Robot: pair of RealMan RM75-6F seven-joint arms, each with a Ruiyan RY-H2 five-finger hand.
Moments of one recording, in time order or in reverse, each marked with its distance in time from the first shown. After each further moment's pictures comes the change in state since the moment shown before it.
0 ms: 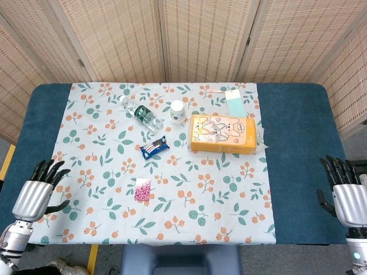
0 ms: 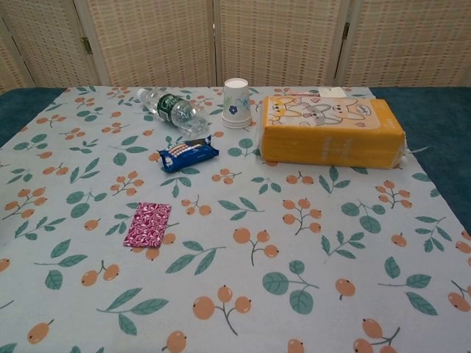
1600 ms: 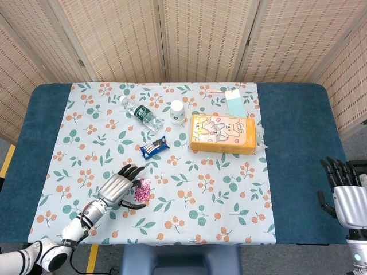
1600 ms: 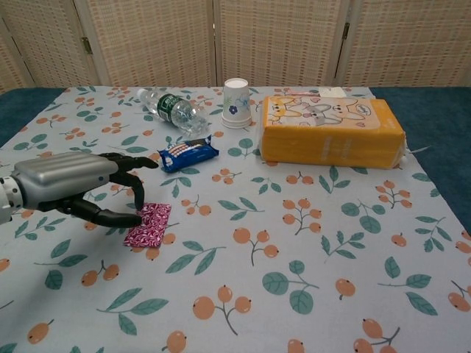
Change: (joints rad) left arm -0.393 -0.340 0.007 0.136 -0.137 -0.467 0.066; right arm -0.008 0.001 -0.006 -0.002 0.005 -0.006 0.002
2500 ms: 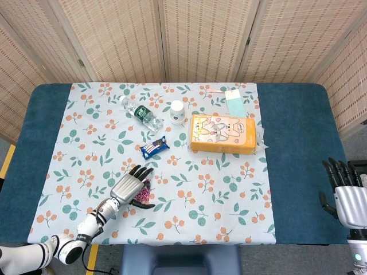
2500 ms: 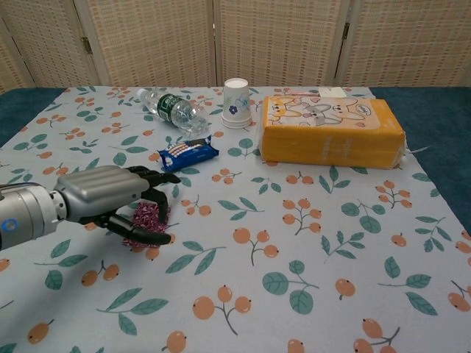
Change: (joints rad) left arm -0.065 -0.128 0.010 0.122 -0.081 -0.044 0.104; right arm -0.003 -0.004 0.002 0.008 0.015 -0.008 0.005
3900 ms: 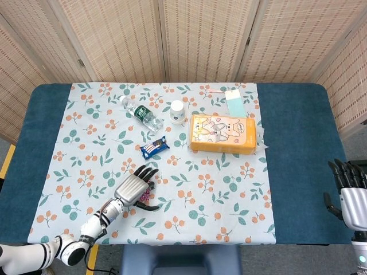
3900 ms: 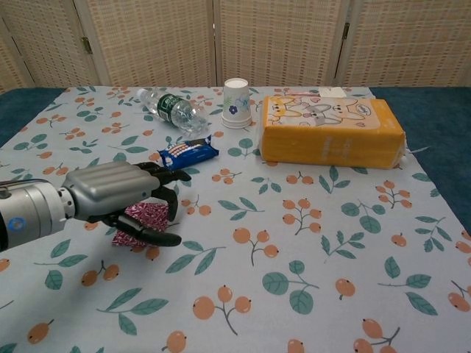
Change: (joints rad) left arm -0.024 0.003 -0.003 -0.069 -0.040 0.013 0.097; right arm -0.016 -0.001 0.001 0.020 0.017 0.009 0.026
